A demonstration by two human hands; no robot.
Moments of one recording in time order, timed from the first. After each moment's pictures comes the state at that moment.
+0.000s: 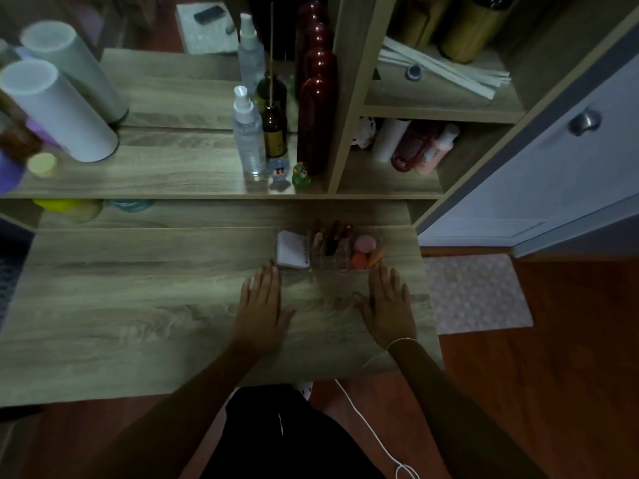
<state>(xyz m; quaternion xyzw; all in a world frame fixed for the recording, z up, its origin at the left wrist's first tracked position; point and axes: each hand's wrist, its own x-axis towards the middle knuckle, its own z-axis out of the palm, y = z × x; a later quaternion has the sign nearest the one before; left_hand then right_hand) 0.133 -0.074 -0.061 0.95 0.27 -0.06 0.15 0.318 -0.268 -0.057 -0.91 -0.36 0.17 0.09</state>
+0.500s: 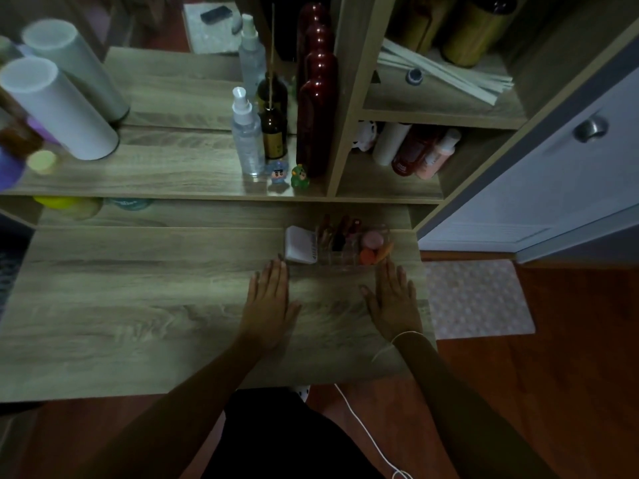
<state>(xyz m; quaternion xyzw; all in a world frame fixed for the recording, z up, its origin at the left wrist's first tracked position) 0.157 -0.079 -0.060 0.95 0.27 -0.06 0.13 0.344 -0.266 -0.058 -0.92 -0.34 0.19 0.10</state>
